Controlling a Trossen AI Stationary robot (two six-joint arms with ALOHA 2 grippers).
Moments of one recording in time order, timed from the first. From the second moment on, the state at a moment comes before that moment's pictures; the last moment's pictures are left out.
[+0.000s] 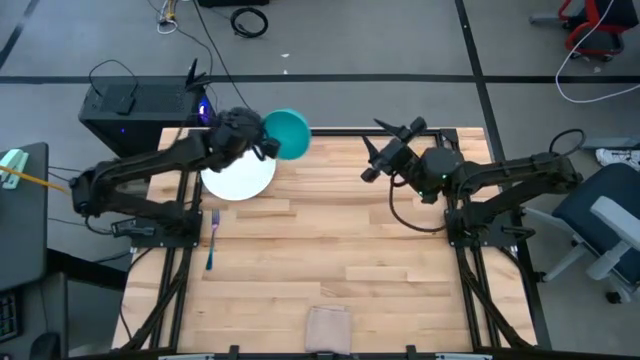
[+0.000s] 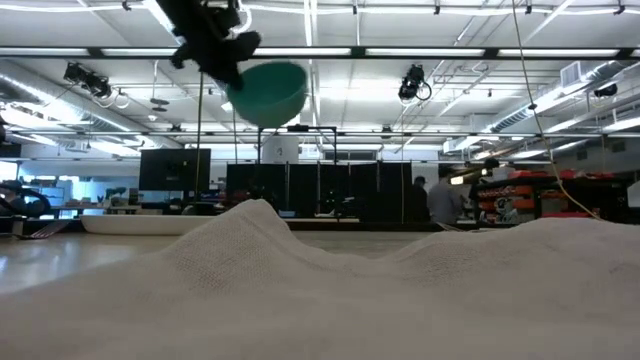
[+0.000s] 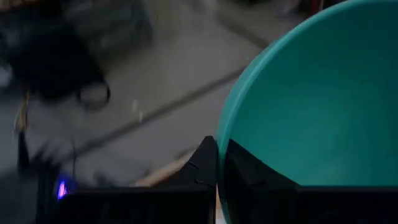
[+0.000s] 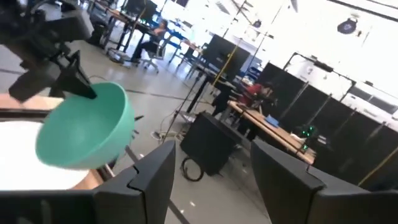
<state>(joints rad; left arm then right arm) 0.40 1.20 1.07 -0.44 -0.67 -0.26 0.10 1.17 1.06 0.18 0.98 -0.55</state>
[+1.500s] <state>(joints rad) 0.94 1.48 1.02 -0.94 -0.24 -0.33 0.21 1.18 1.06 -0.06 0.88 -0.33</state>
